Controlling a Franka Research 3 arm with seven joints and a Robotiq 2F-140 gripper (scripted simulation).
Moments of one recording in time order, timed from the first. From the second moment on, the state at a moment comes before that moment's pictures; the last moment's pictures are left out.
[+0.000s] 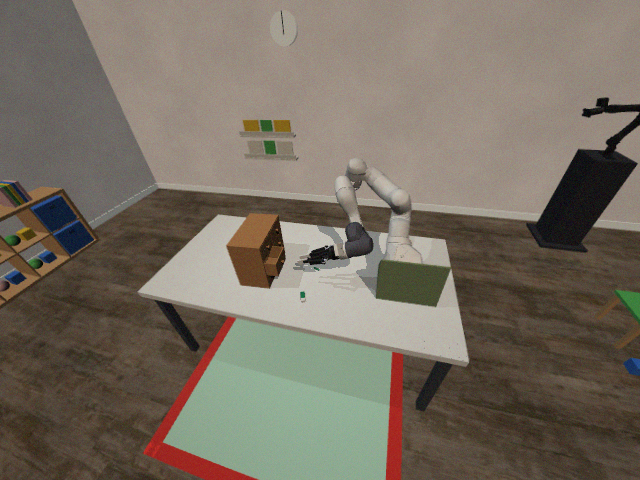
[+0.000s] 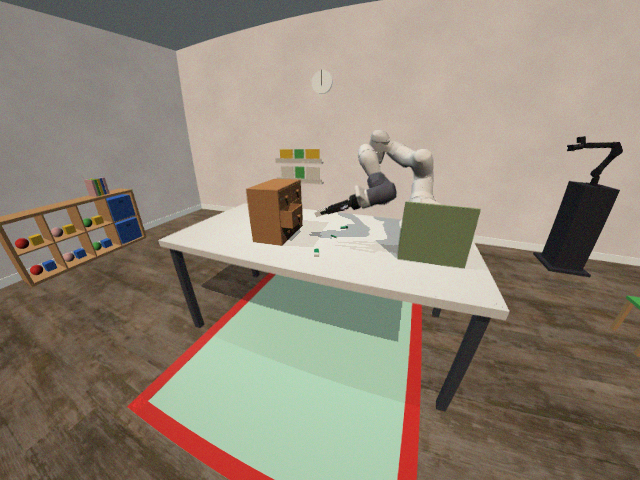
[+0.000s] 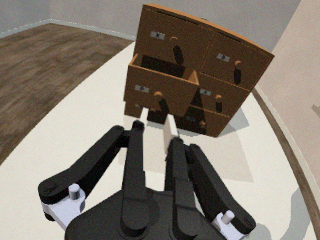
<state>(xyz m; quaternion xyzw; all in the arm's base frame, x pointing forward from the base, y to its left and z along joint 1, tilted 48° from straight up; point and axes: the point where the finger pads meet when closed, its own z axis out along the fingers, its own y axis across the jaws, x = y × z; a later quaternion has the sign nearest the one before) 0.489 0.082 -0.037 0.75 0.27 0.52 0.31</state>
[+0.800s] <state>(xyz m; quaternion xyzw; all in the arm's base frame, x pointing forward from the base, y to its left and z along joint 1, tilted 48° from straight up) 0.463 0.106 -0.009 0.83 0.19 0.41 0.33</state>
